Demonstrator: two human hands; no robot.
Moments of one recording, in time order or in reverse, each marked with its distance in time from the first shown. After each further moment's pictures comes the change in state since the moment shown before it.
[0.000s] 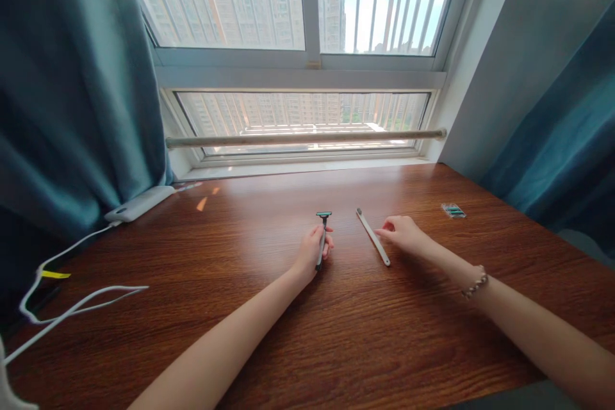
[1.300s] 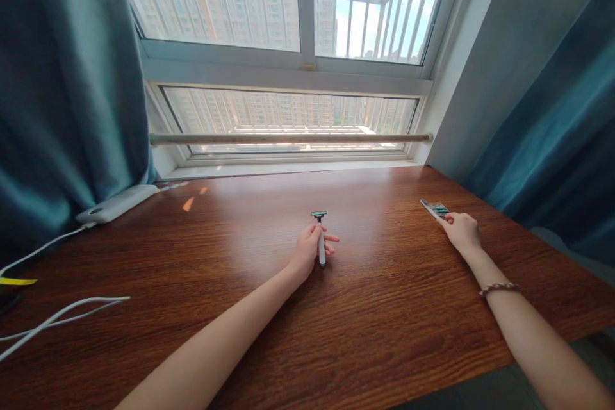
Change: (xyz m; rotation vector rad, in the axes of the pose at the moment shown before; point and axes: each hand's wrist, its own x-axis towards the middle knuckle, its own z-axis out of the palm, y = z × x) left_hand -0.003 -0.001 0.004 -0.004 -0.023 -0.025; right_hand -0.052 0.124 -0.056 -0.279 0.497 0.414
